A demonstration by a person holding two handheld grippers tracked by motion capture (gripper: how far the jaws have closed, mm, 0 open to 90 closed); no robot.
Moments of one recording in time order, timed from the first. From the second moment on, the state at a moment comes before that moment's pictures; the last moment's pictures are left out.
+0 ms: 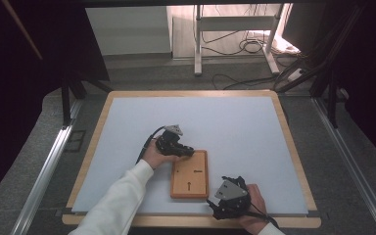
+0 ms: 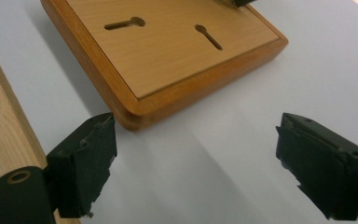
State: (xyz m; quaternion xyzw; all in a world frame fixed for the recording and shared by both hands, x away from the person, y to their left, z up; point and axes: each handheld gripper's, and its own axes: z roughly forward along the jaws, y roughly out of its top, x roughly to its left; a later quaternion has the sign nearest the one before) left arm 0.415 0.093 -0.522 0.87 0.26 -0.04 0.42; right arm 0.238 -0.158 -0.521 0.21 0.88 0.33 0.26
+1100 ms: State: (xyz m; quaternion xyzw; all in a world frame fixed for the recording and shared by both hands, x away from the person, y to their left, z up) left arm 0.421 0.093 -0.520 0.86 0.27 -0.05 0.42; right arm 0.235 -0.104 -0.529 0.13 0.87 0.31 0.36
